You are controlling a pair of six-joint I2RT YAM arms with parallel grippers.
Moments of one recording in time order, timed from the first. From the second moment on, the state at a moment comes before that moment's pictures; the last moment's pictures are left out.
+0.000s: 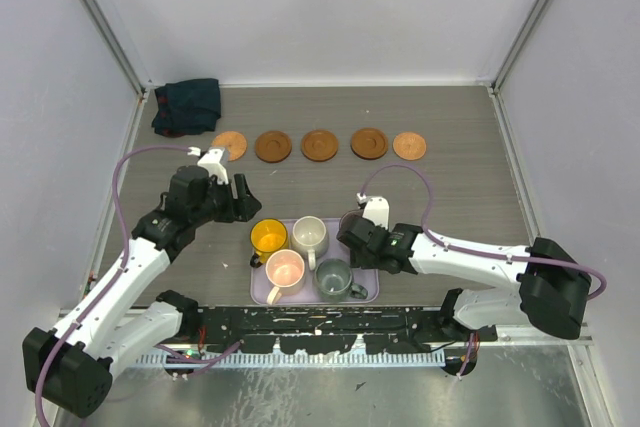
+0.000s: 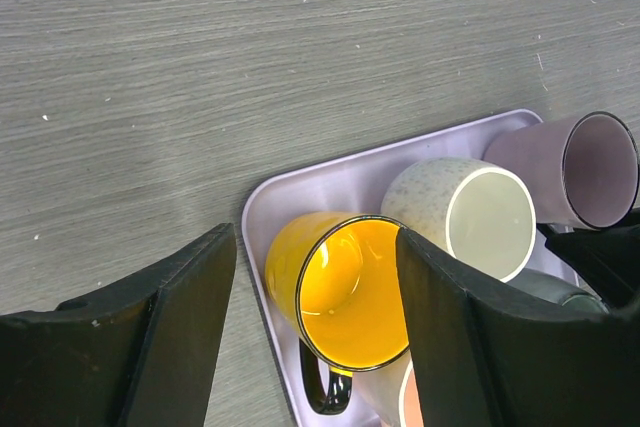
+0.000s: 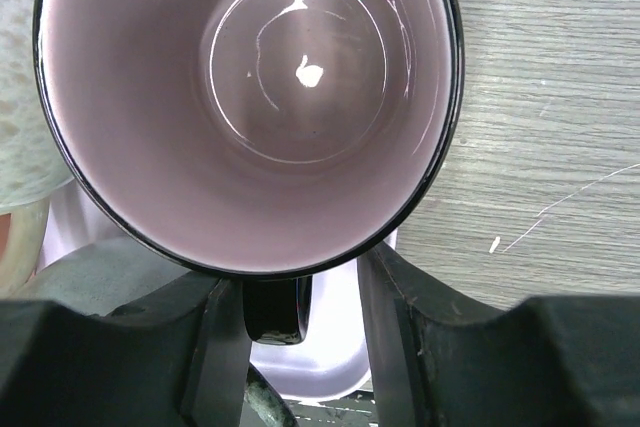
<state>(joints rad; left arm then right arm) -0.39 0.88 0.70 -0.41 0.13 -0.39 1.04 1.24 0.69 -0.60 0.40 0.92</state>
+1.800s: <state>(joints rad) -0.40 0.81 0.66 -0.40 0.10 -0.41 1.04 1.28 0.76 -0.57 0.69 0.74</state>
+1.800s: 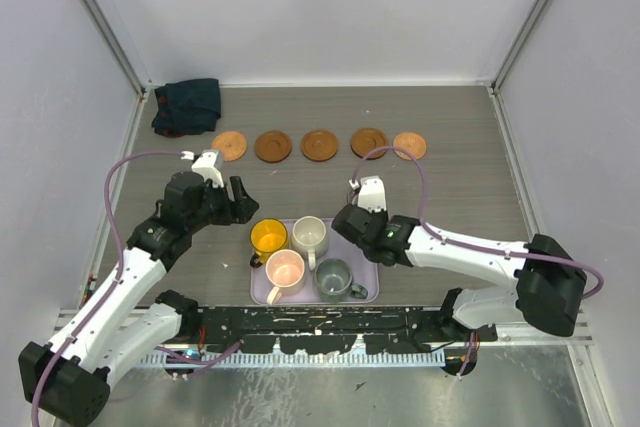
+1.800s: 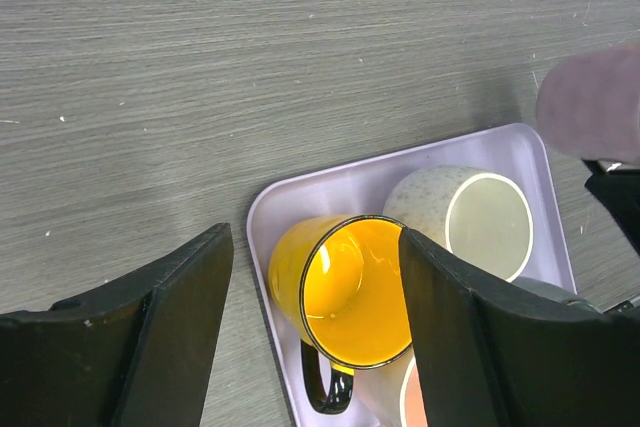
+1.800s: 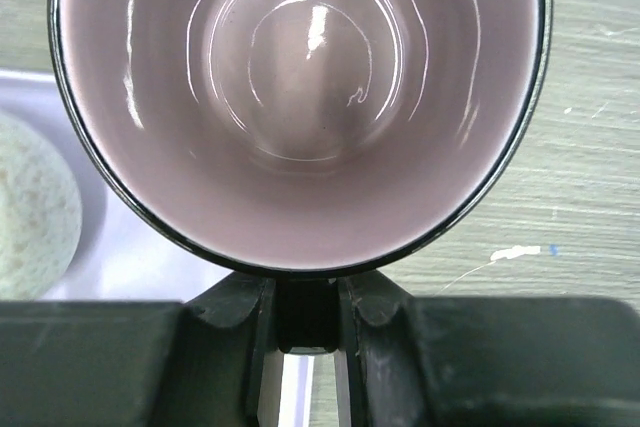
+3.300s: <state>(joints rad) -0.40 0.95 0.70 -0.30 0.07 -0.46 0.13 1.72 1.05 -0.03 0.17 0.10</state>
